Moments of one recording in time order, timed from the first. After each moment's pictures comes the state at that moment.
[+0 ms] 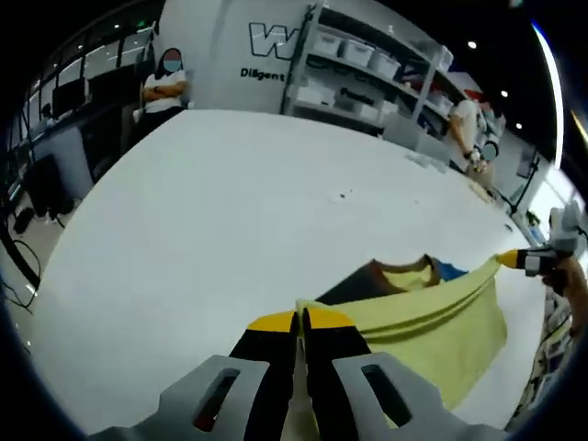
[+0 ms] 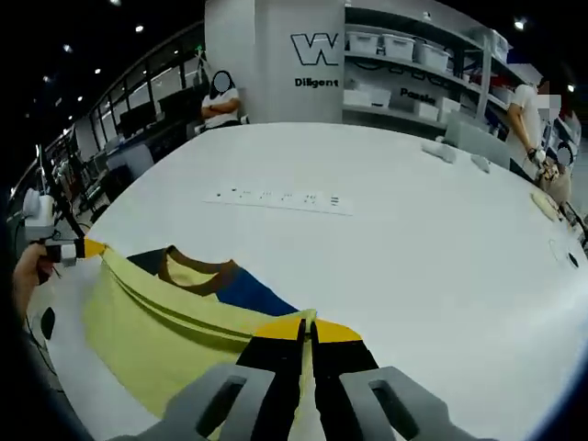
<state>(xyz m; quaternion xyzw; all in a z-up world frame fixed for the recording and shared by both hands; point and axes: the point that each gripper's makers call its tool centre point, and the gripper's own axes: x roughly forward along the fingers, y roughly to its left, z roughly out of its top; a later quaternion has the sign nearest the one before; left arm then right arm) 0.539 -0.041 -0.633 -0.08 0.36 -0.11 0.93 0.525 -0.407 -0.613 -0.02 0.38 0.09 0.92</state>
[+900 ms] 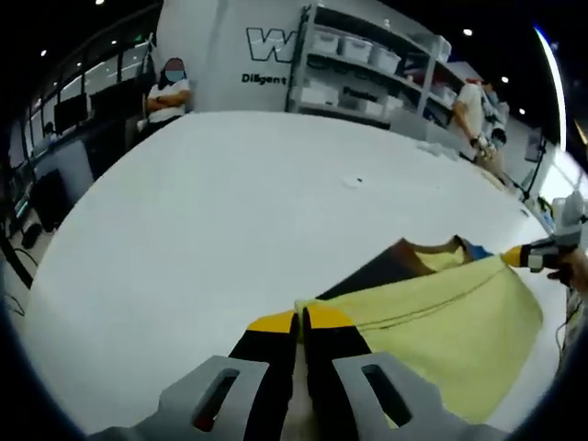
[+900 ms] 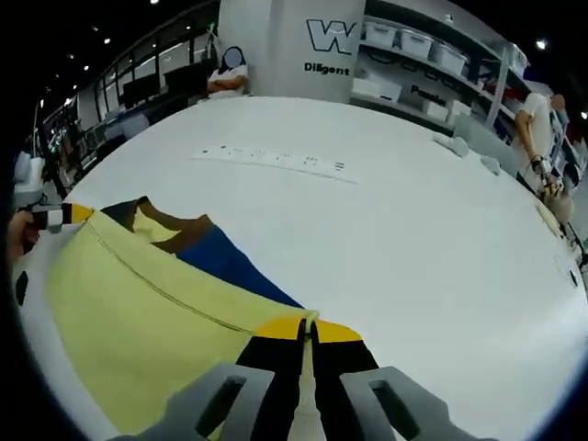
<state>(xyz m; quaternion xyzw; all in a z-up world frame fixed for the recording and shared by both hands) 0.547 -0.042 -0.668 -0.03 0.34 -0.10 0.94 0.536 -0.409 -0.674 -0.08 0.39 0.10 0.91</state>
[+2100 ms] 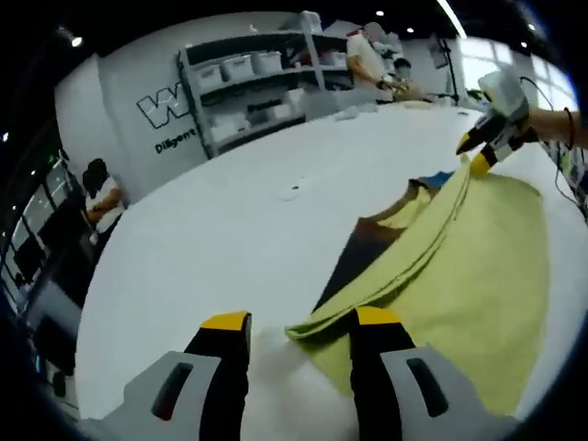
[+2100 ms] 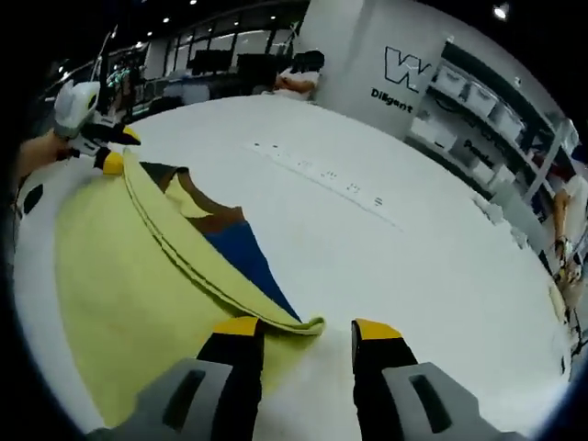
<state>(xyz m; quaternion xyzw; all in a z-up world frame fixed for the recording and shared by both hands) 0.569 -0.059 -0.651 0.14 0.25 -0.22 0.93 0.554 -0.407 -0.667 -0.14 0.35 0.18 0.91</state>
